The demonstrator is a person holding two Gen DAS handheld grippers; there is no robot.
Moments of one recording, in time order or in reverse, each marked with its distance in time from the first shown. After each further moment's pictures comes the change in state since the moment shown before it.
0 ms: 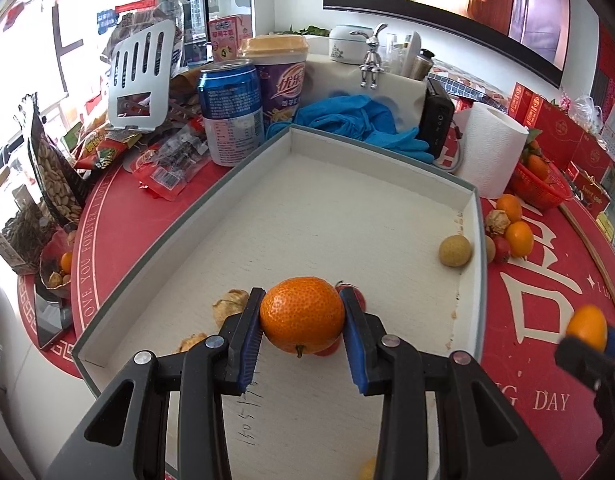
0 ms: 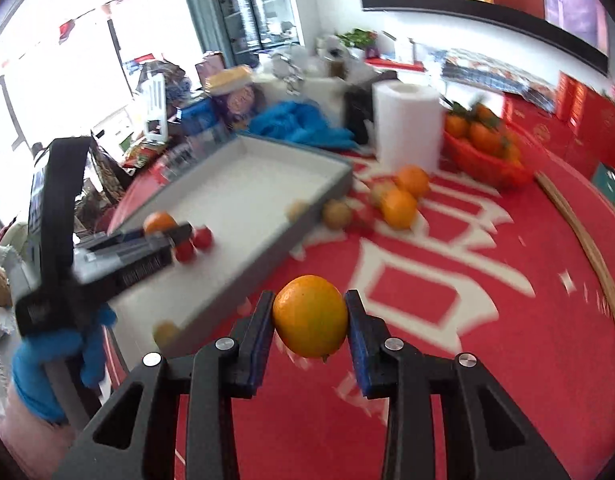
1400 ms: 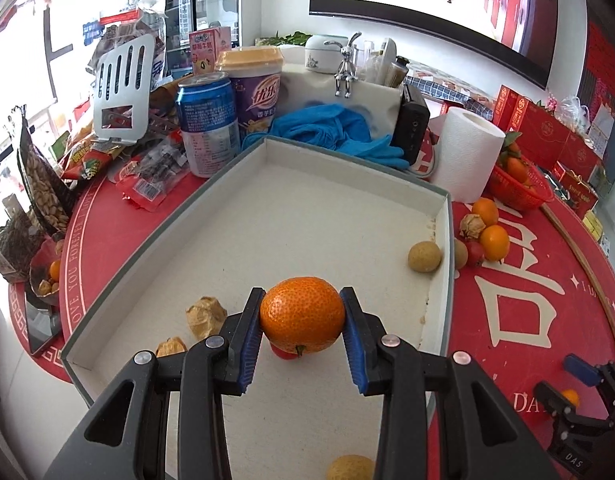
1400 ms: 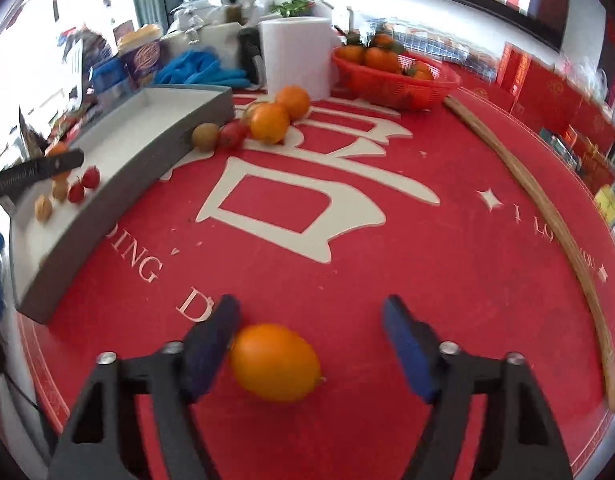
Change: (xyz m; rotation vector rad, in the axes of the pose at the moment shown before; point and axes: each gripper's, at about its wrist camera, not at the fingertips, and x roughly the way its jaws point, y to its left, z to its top) left arm -0.008 -0.016 0.001 0.017 -0.017 -0.047; right arm 0.001 -0.065 -0.063 0.047 0.095 -0.249
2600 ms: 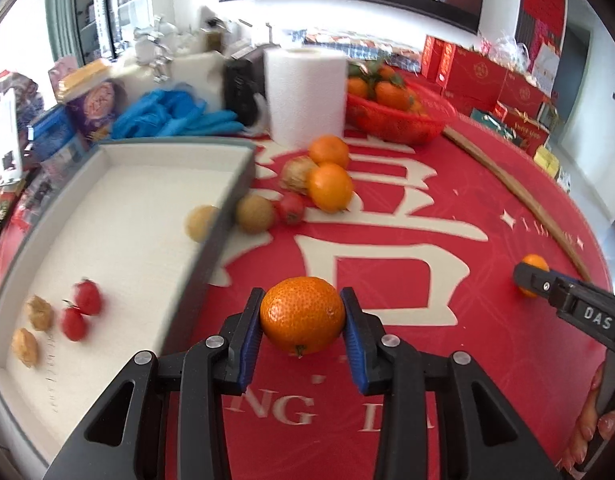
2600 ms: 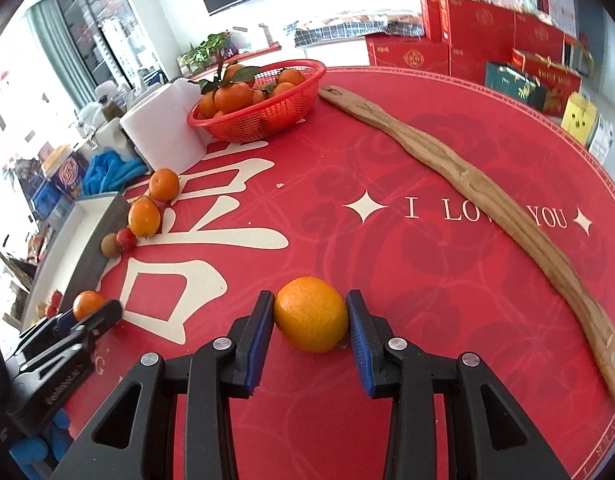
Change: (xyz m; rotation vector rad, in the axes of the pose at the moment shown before) left arm 0.008 -0.134 -0.019 0.187 0.058 -0.156; right arm 0.000 -0.129 0.017 0.382 -0.013 0.024
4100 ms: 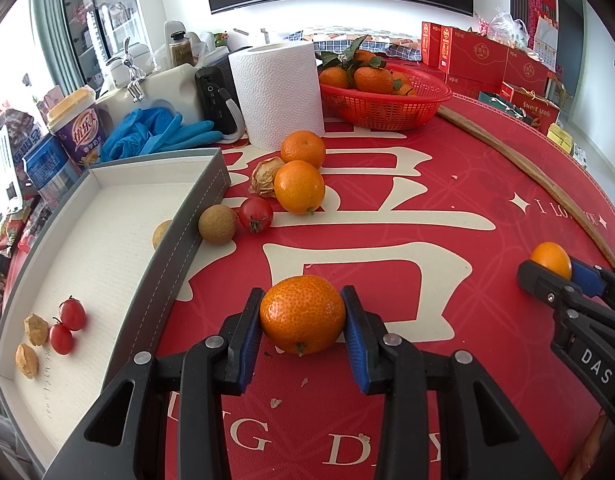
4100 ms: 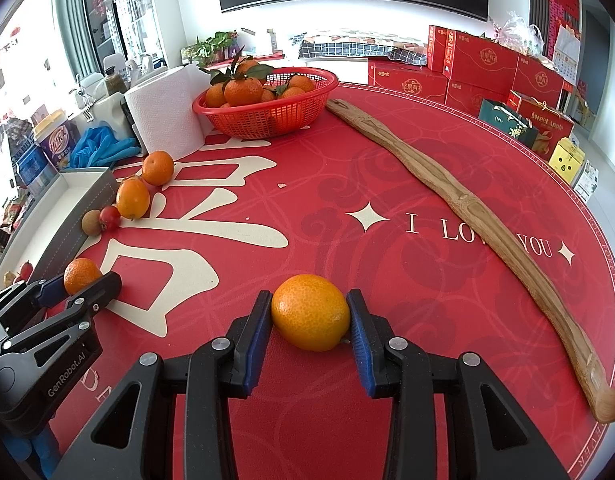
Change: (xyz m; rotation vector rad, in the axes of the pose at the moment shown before) left arm 0.027 -0.038 0.000 0.074 0.003 0.083; right arm 0.000 0.014 -0.012 -0.145 -0.069 -0.120
